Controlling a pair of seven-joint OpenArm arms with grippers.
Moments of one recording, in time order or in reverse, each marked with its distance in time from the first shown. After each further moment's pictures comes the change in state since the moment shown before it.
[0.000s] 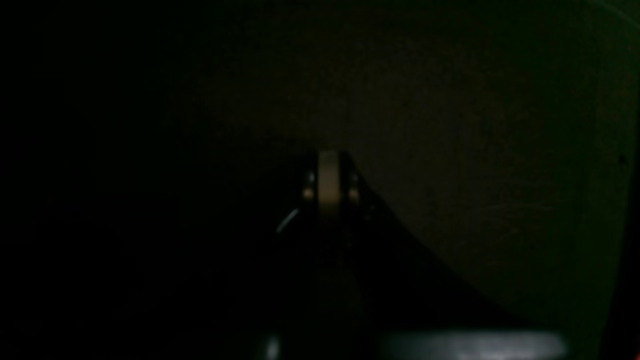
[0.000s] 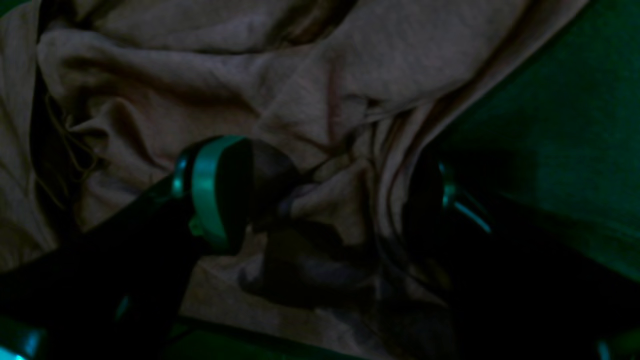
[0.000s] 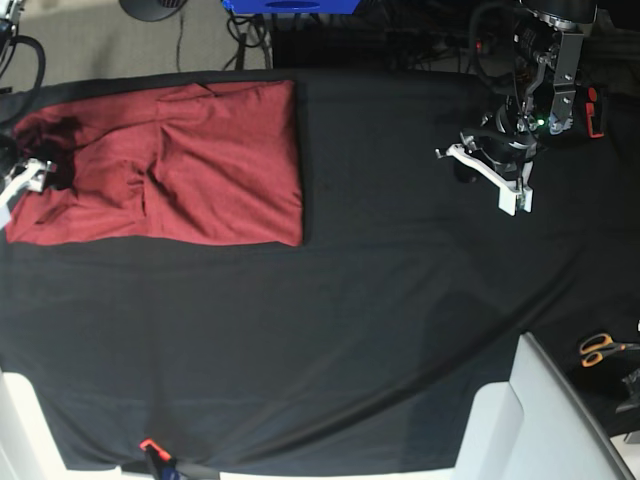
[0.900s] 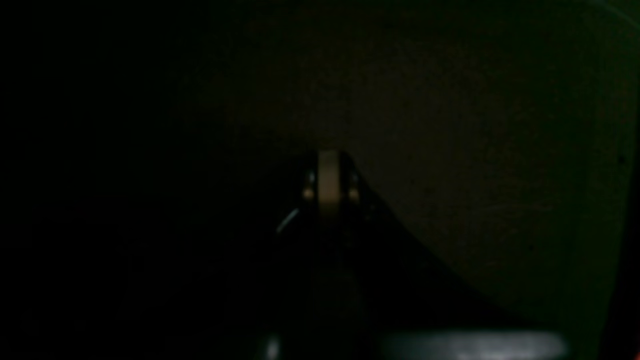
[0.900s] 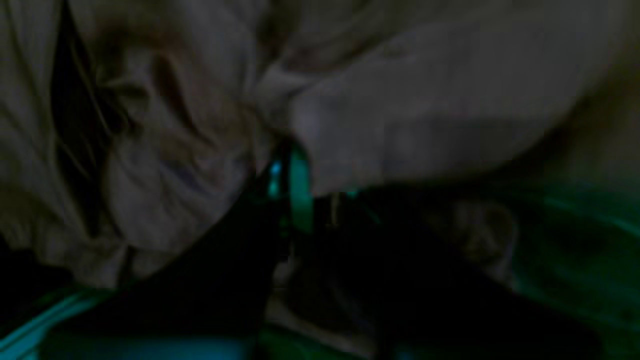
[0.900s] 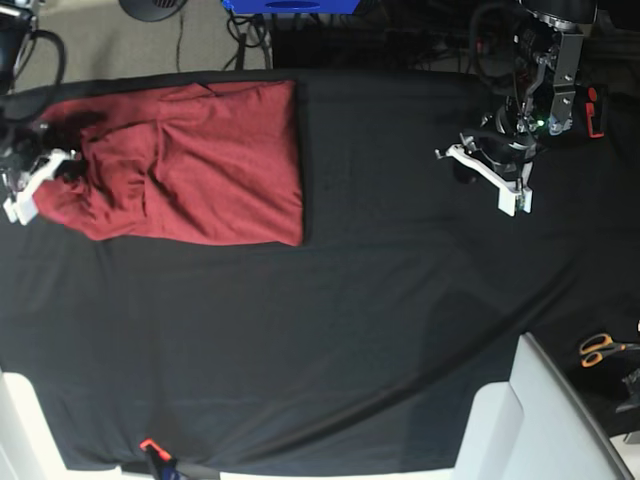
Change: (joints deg) left arm -0.2 0.1 -0.1 0.0 0.0 0.0 0.2; right arm -1.1 -4.1 0.0 5.3 -0.6 0.2 -5.3
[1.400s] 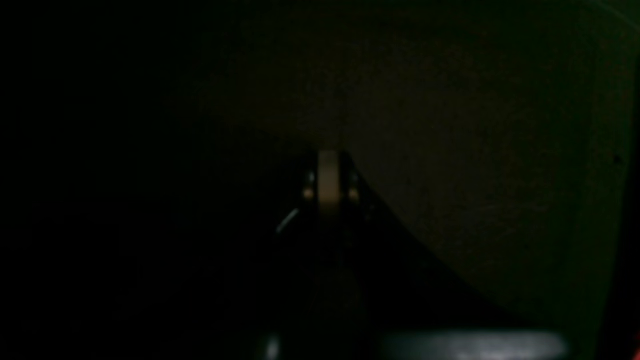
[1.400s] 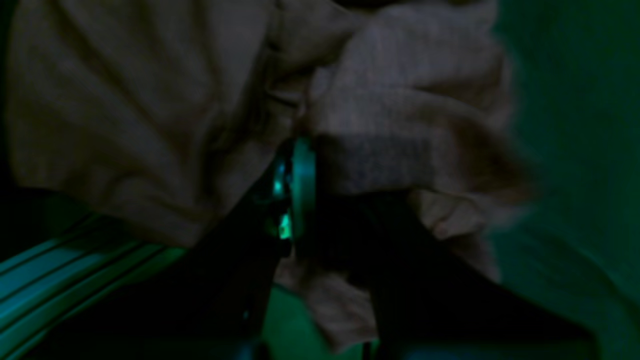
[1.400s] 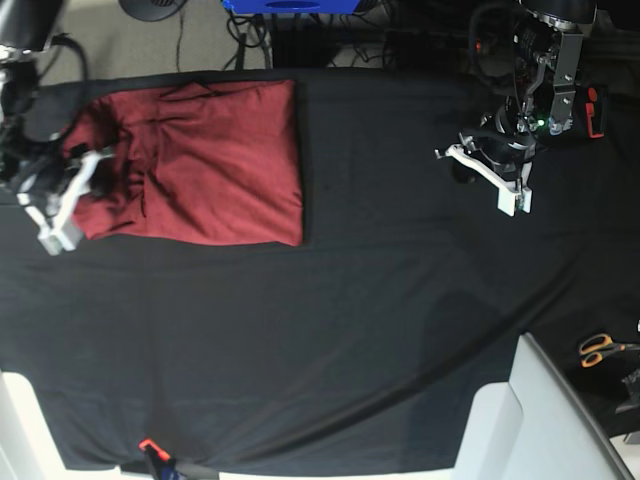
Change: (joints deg) left arm 0.0 0.0 0.0 0.0 -0.2 -0.2 0.0; right arm -4.4 -8.5 -2.1 32.5 -2.3 1.1 -17.0
